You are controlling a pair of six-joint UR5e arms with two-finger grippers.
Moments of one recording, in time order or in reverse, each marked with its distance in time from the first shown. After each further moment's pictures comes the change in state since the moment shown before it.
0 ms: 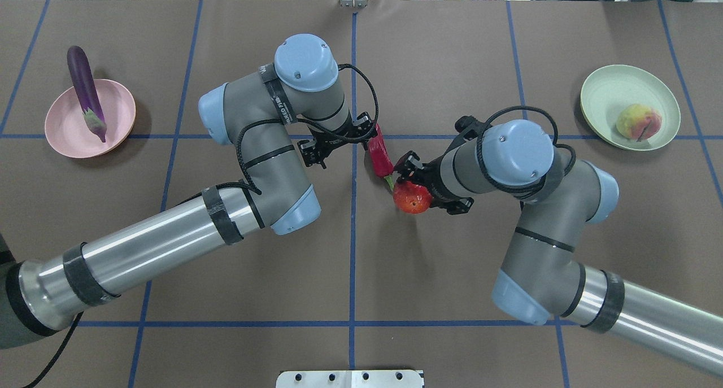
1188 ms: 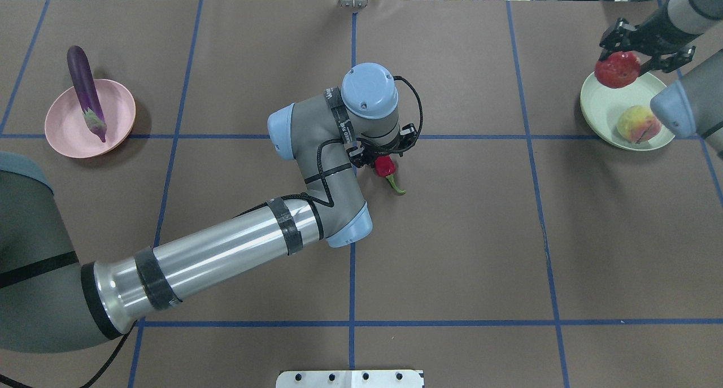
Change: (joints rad) left arm 0.078 -0.160 0.275 -0.182 0.155 -0.008; right arm 0.645 -0.036 -0.373 -0.095 0.251 -0.857
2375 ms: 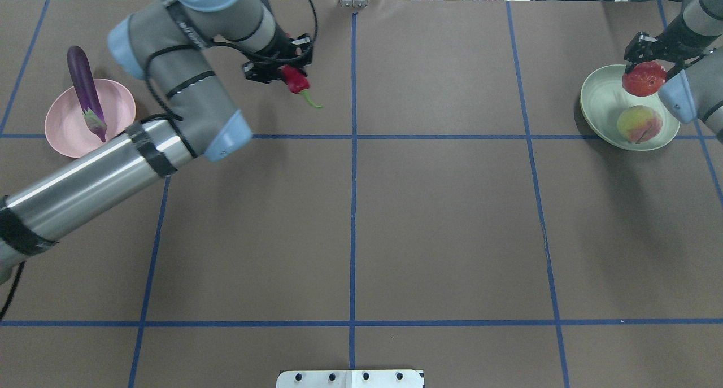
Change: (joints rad) left arm -0.324 0.369 -0.376 -0.013 -0.177 0.216; right arm -0.009 0.054 -0.237 0.014 0.005 -0.168
